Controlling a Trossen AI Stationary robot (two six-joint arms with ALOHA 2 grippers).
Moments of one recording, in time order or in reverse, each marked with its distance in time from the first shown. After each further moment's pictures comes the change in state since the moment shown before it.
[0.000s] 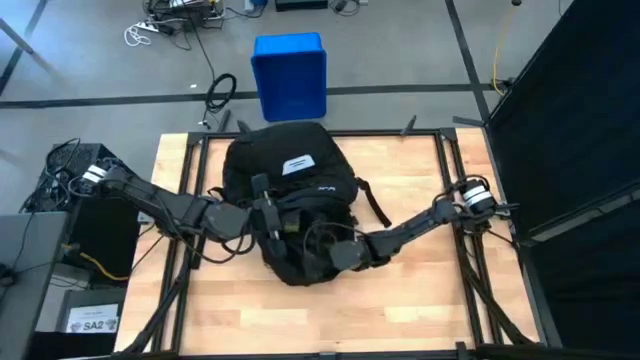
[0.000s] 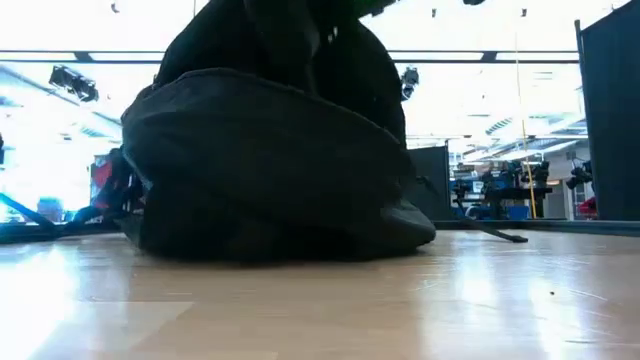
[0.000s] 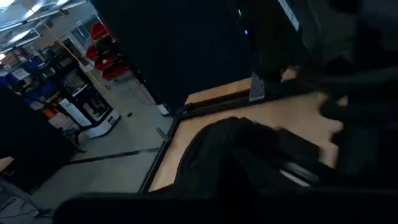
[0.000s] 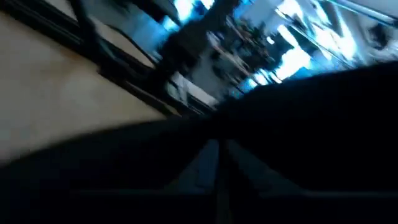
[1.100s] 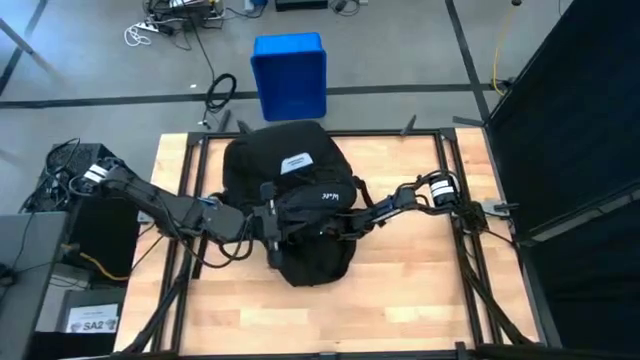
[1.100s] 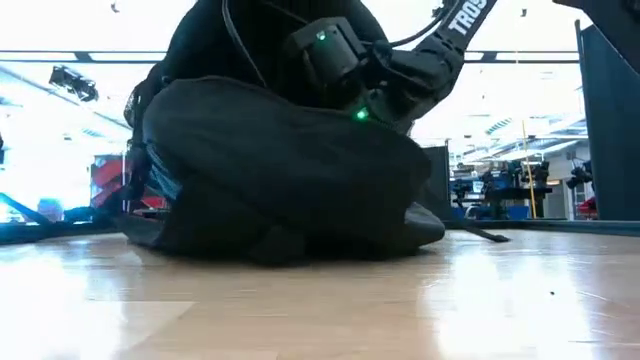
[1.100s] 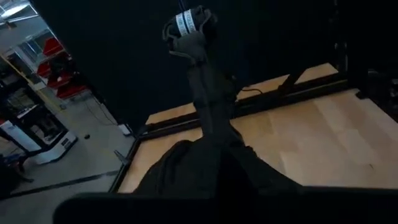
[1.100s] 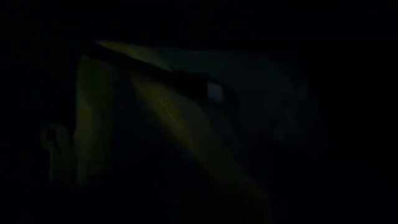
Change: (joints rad) left arm -0.027 0.009 0.000 0.037 0.162 -0.004; right arm -0.276 0.230 0.007 -0.106 -0.046 0.129
